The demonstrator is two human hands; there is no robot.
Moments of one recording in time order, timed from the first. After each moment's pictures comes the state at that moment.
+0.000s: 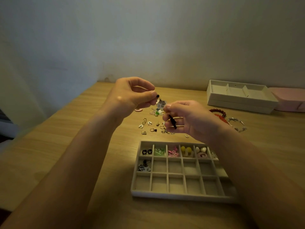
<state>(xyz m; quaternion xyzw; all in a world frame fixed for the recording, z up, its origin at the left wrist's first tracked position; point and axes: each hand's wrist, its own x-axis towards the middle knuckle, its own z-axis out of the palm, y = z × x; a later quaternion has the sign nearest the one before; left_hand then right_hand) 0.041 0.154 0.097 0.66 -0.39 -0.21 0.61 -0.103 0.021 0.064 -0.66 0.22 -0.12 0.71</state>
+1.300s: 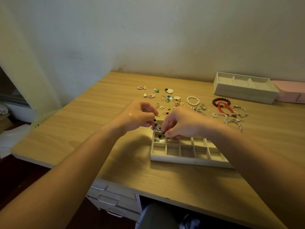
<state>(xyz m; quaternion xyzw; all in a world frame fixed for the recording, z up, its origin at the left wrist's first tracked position) 0.032 0.215 0.034 0.75 -0.37 -0.27 0.47 -0.105 0.082 0.047 -0.93 0.18 0.04 0.32</state>
